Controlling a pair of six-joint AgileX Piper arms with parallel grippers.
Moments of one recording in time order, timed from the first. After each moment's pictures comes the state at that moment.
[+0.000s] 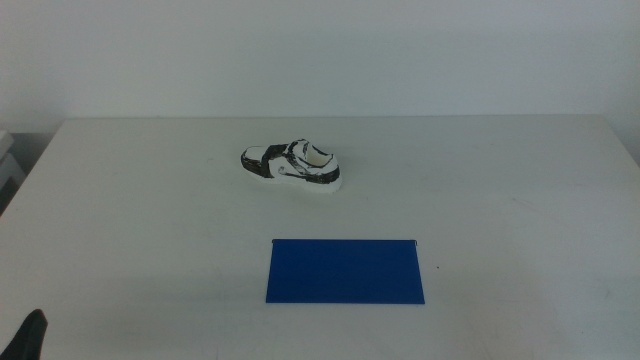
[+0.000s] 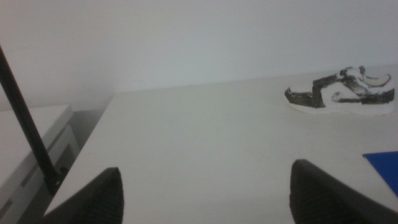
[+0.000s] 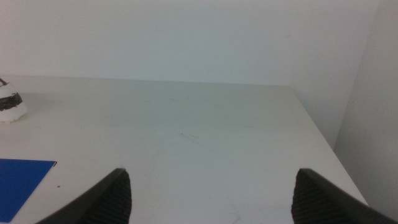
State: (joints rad) left arm 0.00 -0.01 0.03 -0.05 0.15 0.10; right arm -0.03 -0.01 0.03 0.04 0.17 -0.06
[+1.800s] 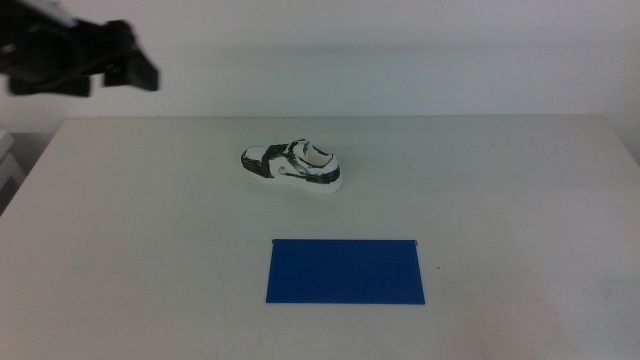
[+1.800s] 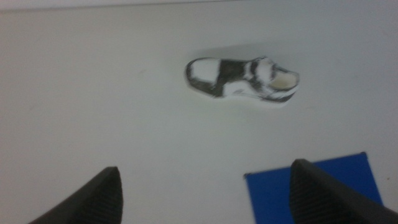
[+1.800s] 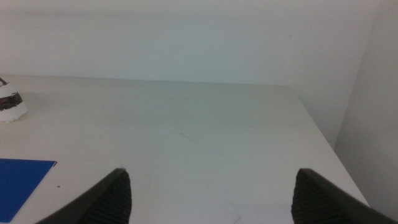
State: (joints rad) left arm -0.05 1.40 -1.39 -0.35 0.90 0.19; right arm -0.03 -0.01 0.03 0.04 0.17 -0.06
